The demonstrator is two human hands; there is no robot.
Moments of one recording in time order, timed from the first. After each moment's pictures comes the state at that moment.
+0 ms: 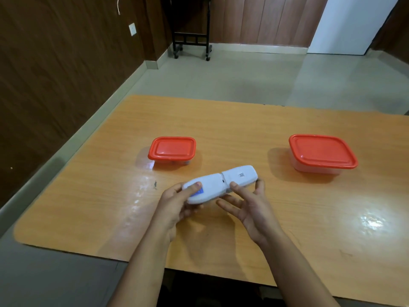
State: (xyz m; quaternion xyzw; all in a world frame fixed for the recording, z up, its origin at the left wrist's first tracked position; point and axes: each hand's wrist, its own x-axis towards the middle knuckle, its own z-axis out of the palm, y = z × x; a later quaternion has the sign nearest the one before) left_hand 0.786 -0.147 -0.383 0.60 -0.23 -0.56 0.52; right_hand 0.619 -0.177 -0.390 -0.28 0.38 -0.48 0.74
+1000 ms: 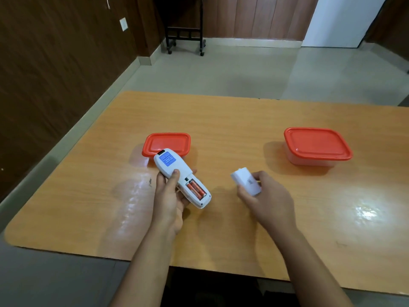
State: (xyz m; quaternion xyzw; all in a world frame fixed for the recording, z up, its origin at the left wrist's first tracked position) left_hand 0.778 -0.157 -0.391 0.50 -0.17 -0.54 0.66; right_hand 0.585 -0.184 -0.396 -0.68 0.67 -0.24 0.17
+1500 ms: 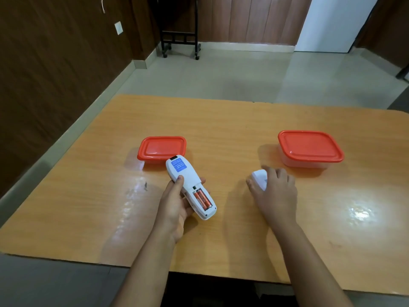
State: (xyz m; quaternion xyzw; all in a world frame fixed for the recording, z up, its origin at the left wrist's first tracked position) left_hand 0.768 -0.153 -0.392 0.50 -0.20 -0.60 0.59; right_hand 0.564 -0.216 -0.426 -0.65 0.71 -0.26 0.04
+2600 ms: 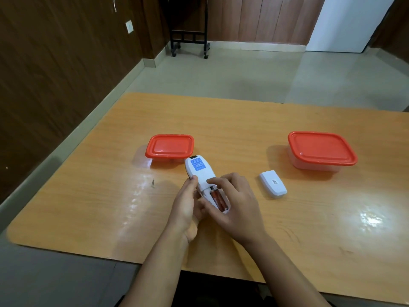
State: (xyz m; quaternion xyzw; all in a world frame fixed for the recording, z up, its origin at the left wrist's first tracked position) left_hand 0.756 -0.153 -0.389 0.49 -0.15 -0.64 0.57; right_hand 0.634 -0.169 -0.405 -0.80 0.45 -0.37 0.14
